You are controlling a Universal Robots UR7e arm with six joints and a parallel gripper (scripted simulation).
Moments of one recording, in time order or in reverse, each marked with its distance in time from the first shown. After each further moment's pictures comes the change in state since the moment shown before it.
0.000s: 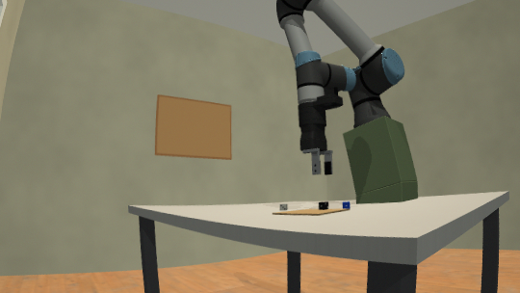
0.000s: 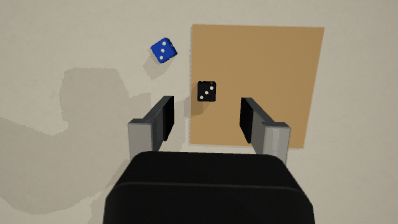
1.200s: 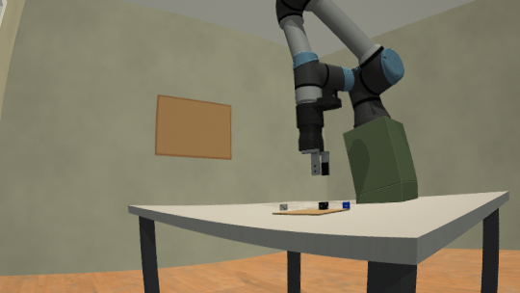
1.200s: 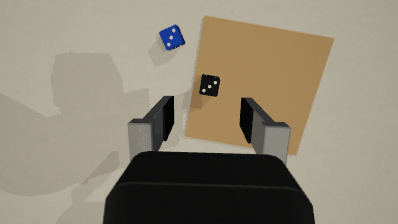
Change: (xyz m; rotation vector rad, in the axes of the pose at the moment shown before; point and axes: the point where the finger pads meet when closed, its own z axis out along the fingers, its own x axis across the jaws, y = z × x) arm -0.002 0.007 0.001 -0.001 -0.001 -0.140
